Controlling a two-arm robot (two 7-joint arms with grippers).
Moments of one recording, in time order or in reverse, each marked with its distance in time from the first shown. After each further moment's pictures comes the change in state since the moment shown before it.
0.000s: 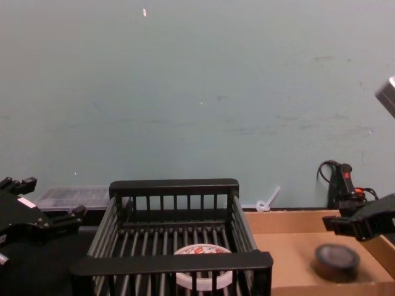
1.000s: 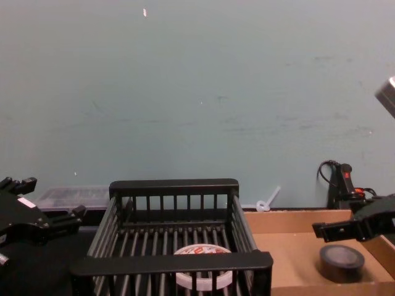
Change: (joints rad) left arm 0.000 0.000 0.000 0.000 0.000 0.000 0.000; right arm 0.000 0.001 -0.001 -0.001 0.001 0.002 0.000
